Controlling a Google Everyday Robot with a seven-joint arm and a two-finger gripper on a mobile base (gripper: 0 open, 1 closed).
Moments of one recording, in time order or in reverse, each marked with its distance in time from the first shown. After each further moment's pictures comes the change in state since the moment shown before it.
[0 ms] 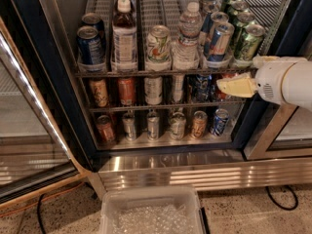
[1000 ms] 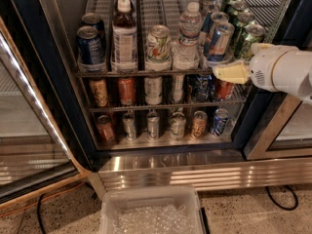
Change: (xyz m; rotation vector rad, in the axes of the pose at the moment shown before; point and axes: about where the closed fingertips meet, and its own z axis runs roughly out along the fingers) arm -0.026 -0.015 0.029 0.032 -0.075 0.002
